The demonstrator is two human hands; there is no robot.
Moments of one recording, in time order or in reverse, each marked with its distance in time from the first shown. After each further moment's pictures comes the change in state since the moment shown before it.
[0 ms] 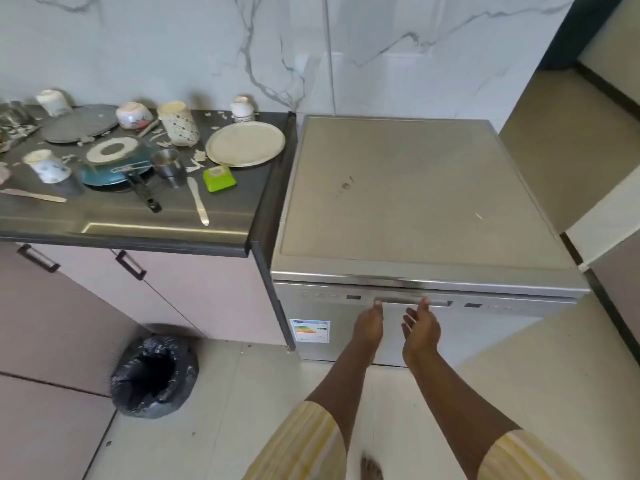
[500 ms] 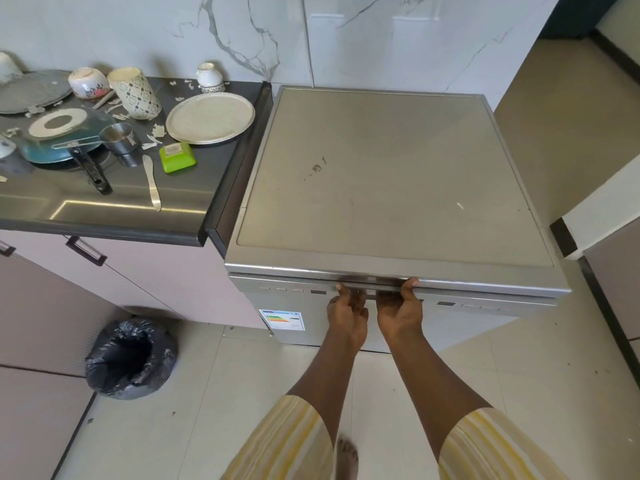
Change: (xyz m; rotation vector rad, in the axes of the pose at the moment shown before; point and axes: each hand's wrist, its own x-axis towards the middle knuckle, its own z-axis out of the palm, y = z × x) left_hand 0.042 0.007 0.047 -1.129 0.073 -0.077; right_hand 0.051 -0.035 -0.003 0.612 -0.133 0.182
